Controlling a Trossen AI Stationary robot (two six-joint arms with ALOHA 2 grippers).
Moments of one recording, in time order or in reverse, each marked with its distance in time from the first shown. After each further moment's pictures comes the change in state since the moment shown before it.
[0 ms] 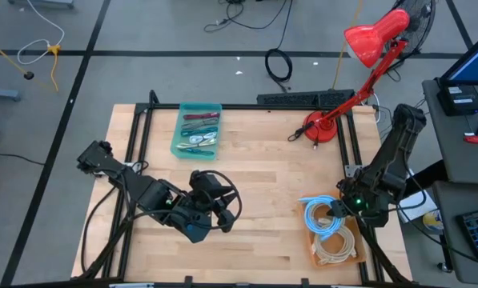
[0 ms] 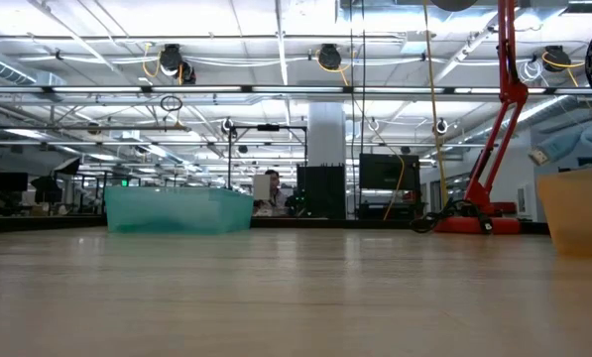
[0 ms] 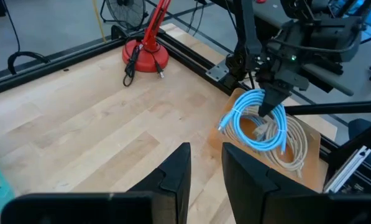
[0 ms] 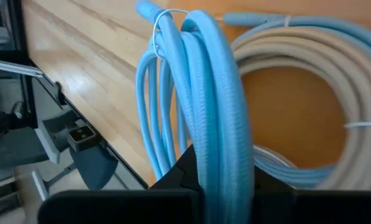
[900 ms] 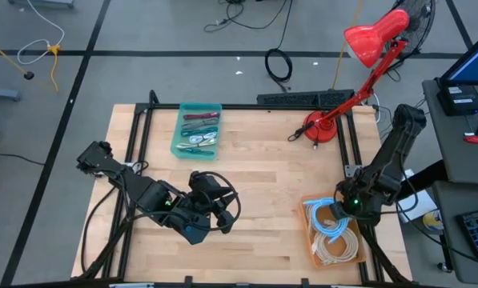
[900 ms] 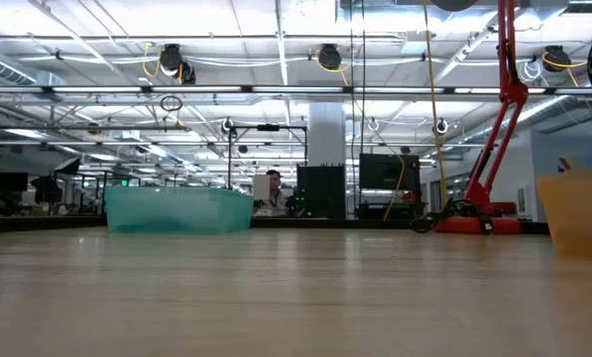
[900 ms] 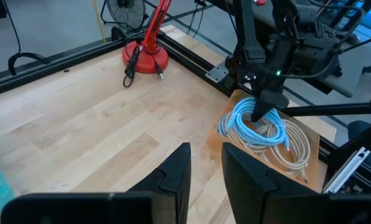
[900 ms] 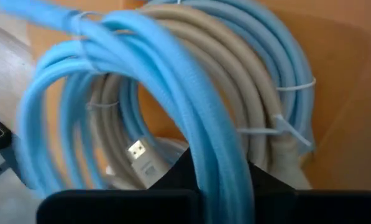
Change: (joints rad) left arm -0.006 0.000 0.000 0.000 -0.012 -0.006; right arm -0.014 0.015 -0.113 -0.061 -0.240 0.026
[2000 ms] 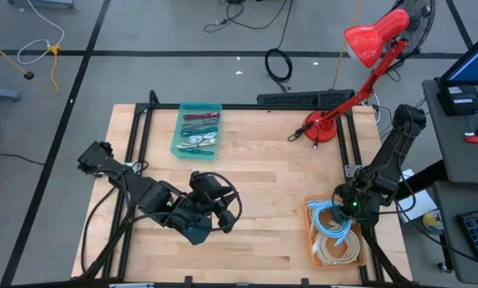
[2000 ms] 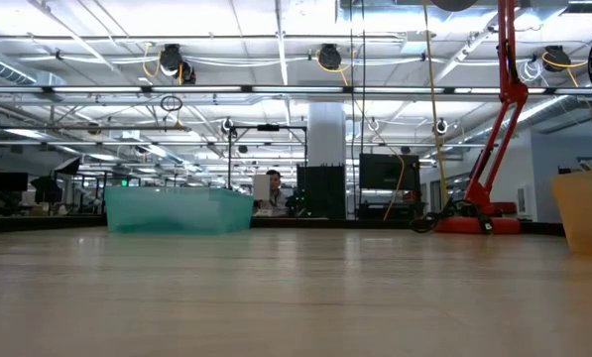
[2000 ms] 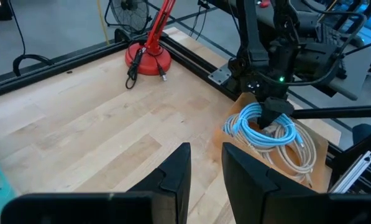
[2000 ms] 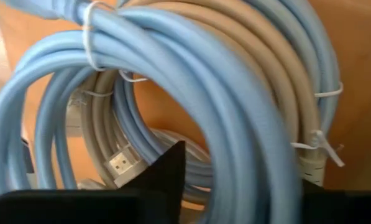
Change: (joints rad) left arm 0.003 0.014 -0.001 0.002 -0.011 -0.005; right arm -0.005 -0.002 -0.043 0.108 -0.083 -0.009
